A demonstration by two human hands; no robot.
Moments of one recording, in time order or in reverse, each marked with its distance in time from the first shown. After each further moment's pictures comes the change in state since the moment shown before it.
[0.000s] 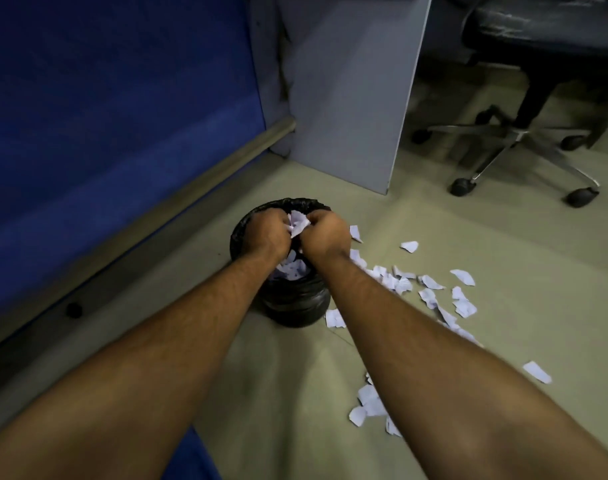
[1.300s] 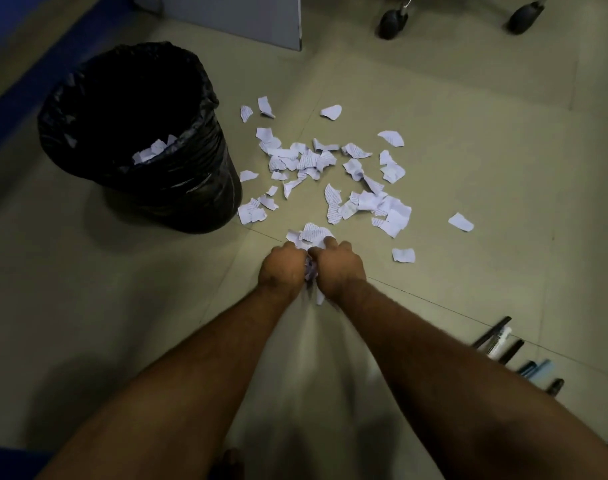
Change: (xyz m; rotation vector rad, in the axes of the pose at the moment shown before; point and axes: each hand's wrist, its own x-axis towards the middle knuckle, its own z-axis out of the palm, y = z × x) left_hand -0.148 -0.035 0.306 0.583 -0.575 0.337; right_hand -0.126 0.317 -0.032 -0.834 -0.402 0.071
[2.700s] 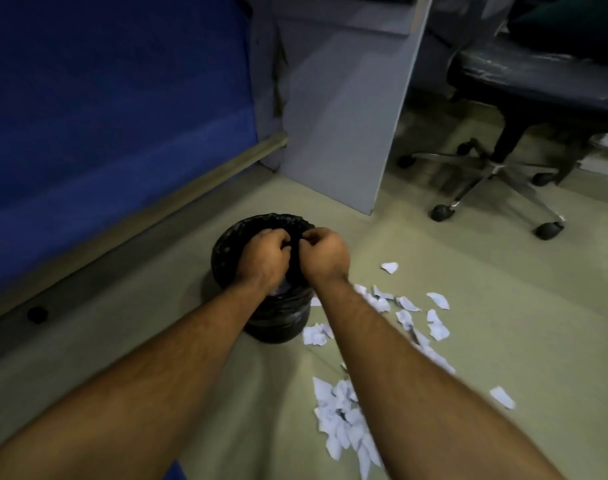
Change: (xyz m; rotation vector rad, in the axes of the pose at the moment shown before) left_hand -0.047 -0.170 -0.269 -0.534 0.714 -0.194; right_hand 0.044 -0.212 -0.261 0.870 0.476 -0.006
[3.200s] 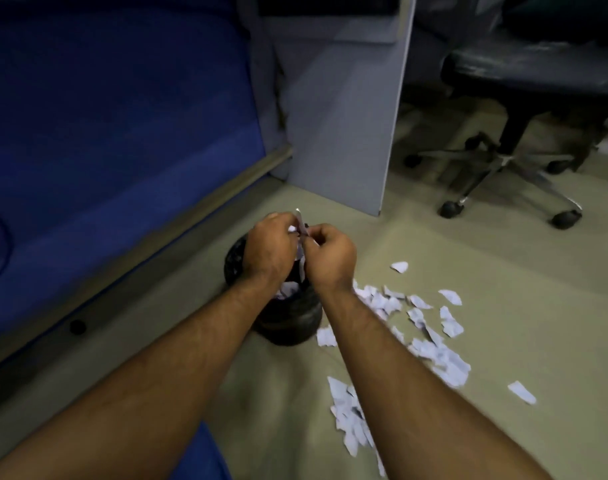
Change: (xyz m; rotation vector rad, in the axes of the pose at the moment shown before) left_hand -0.019 0.066 -0.044 -0.036 0.182 0.053; right_hand -0.023 -0.007 -0.031 0.283 0.110 -0.127
